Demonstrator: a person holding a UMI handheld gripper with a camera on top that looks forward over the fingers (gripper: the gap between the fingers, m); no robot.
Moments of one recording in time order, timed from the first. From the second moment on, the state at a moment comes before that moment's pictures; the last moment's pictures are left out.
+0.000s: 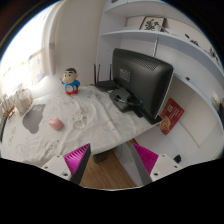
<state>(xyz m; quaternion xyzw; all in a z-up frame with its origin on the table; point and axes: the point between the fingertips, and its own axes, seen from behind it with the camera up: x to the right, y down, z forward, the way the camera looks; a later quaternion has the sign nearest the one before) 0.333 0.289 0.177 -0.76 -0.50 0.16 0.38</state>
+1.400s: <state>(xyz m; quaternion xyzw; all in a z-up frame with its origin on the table) -0.022 0.126 -0.010 -0.63 -0.62 0.30 0.36</state>
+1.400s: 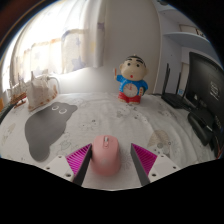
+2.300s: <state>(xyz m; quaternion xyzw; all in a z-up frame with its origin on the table) -0.132 -0.119 -0.006 -0.63 -0.64 0.31 0.30</state>
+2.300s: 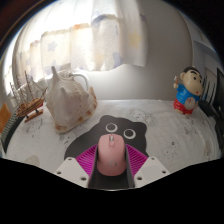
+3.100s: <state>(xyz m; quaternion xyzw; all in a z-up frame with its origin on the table) 0.183 0.009 0.167 -0.72 -0.58 0.21 0.30</state>
